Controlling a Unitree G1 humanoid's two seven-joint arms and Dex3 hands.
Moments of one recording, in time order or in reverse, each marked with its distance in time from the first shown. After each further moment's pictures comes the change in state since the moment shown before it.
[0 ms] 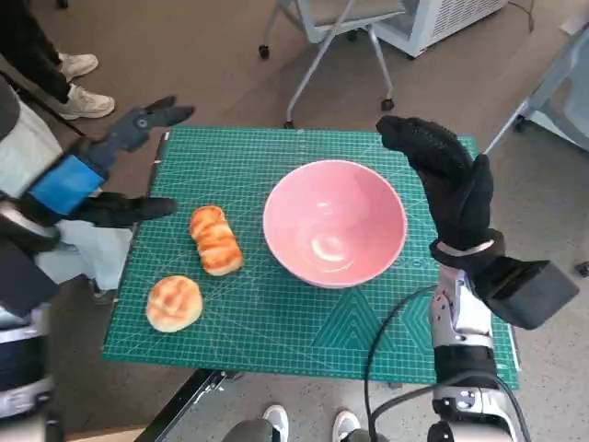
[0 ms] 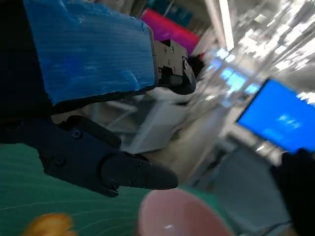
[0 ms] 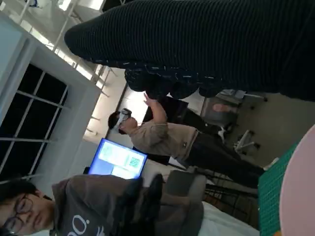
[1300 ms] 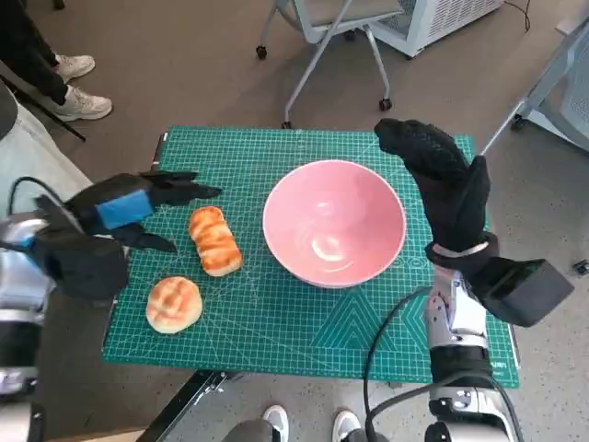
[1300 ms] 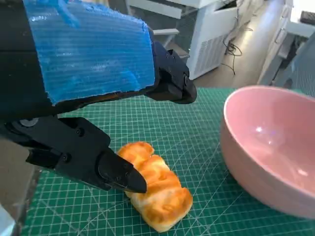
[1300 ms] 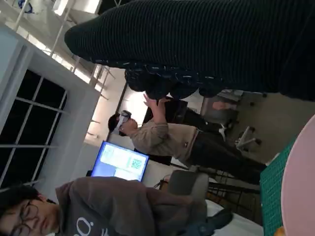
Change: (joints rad) left arm -0.123 0.020 -0.297 0.401 0.338 -0.277 0.052; right arm 0.001 0.012 -0.001 0.031 0.023 -0.003 0.009
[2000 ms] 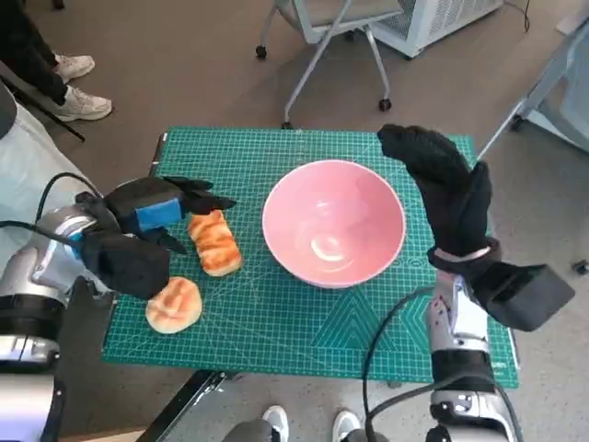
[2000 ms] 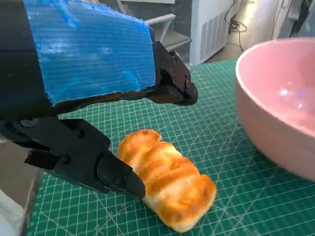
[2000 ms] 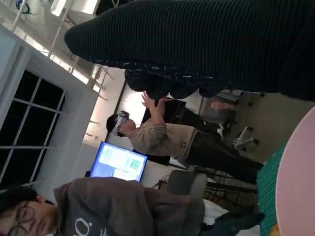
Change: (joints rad) left arm -0.151 -0.041 -0.180 0.253 0.256 -0.121 0.208; right arm 0.026 -0.004 -0.011 -0.008 0.000 0.000 0.004
